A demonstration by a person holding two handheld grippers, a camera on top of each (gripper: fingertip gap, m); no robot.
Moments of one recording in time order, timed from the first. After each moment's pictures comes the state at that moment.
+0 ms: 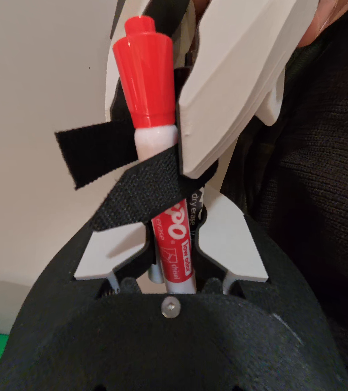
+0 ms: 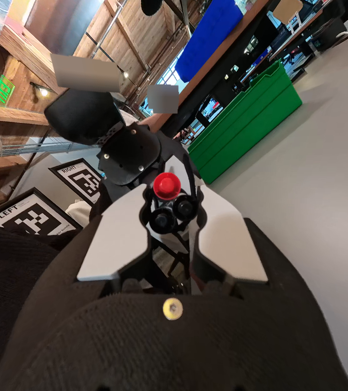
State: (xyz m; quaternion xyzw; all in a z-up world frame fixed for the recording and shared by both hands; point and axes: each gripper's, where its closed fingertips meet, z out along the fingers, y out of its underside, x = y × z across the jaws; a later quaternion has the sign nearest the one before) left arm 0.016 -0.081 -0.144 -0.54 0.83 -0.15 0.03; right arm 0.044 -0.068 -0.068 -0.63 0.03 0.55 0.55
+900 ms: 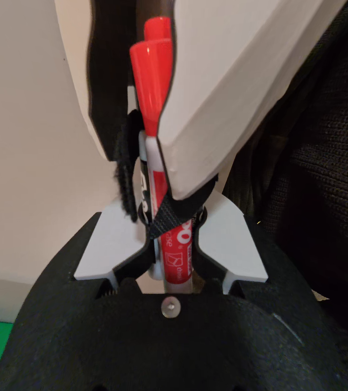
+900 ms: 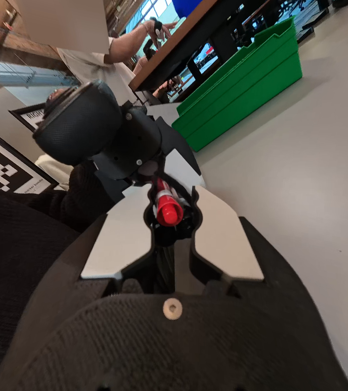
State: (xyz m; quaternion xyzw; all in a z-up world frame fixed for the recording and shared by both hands) left arm 0.015 -0.087 -0.161 -0.52 0.85 -0.09 0.02; right arm 0.047 -0.081 -0.081 -0.71 -0.06 0.49 0.50
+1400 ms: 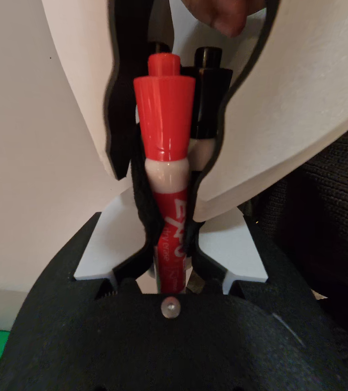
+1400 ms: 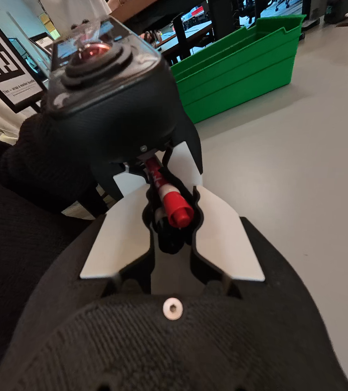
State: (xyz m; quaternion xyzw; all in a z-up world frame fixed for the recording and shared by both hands) left arm 0.015 -0.092 -0.167 -0.52 0.85 -0.09 0.00; right arm 0.036 -0.084 -0.093 -0.76 -0.16 0.37 0.52
